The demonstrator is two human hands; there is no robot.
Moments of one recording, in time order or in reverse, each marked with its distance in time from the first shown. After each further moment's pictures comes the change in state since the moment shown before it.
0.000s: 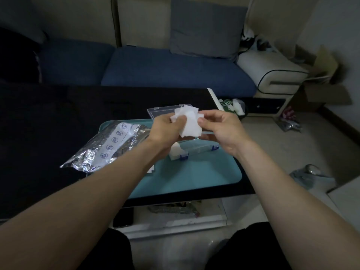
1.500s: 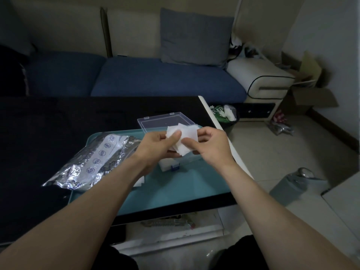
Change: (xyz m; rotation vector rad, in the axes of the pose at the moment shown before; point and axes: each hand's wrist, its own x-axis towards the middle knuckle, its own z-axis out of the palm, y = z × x) left_hand 0.009 -0.015 -0.009 0.097 -0.165 -0.072; right_hand 0.000 0.031 -0.004 -0.256 0.125 -0.160
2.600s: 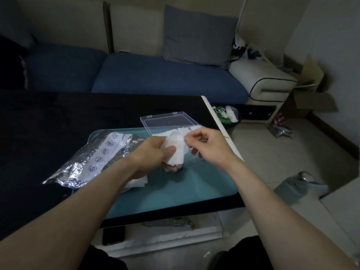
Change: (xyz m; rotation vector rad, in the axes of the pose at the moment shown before) left_hand -0.009 -0.007 -0.028 0.173 -0.189 -0.021; right_hand 0.007 -0.009 0.005 -0.110 -0.175 0.015
